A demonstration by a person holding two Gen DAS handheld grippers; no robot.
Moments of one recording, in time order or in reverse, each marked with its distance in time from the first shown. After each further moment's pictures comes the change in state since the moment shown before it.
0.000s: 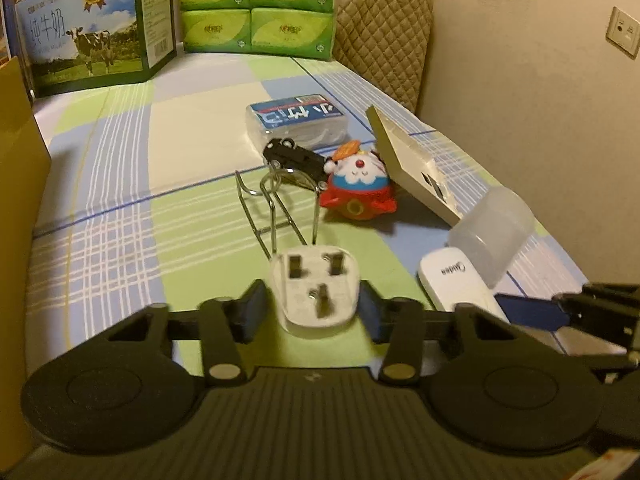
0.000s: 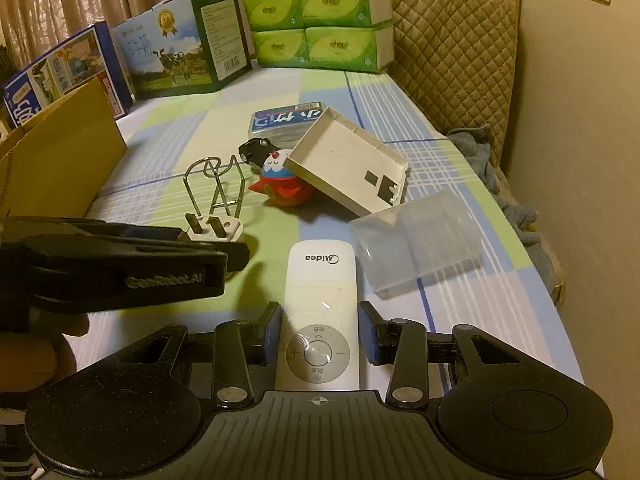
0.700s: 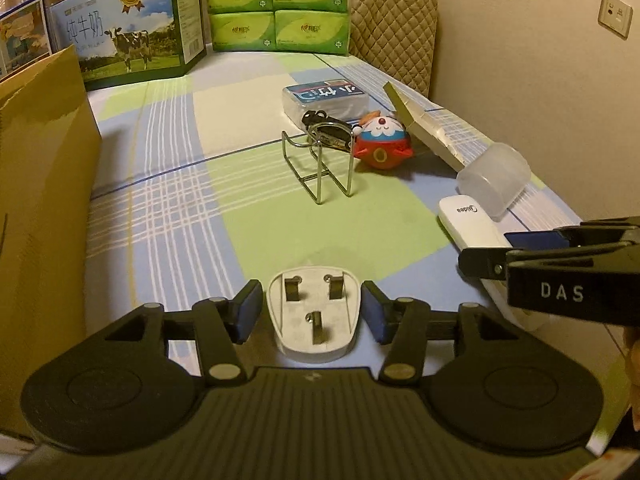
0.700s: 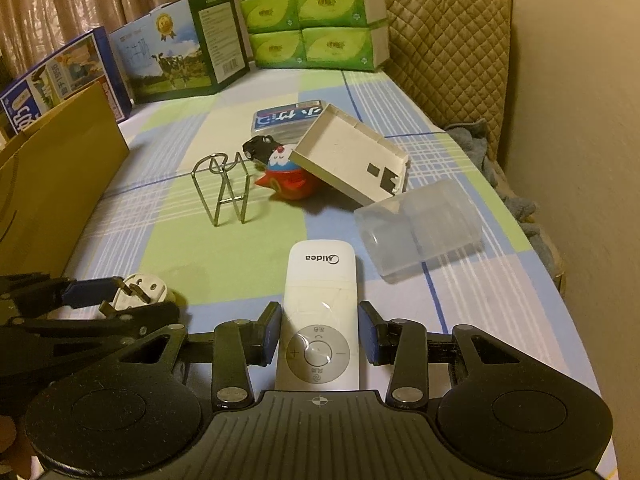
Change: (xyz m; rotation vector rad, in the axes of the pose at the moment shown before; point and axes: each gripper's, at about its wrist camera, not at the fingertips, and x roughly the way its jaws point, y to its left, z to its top) left arm -0.042 0.014 -0.043 0.032 -0.008 0.067; right arm -0.006 0.007 -0.006 0.027 -0.004 -0.005
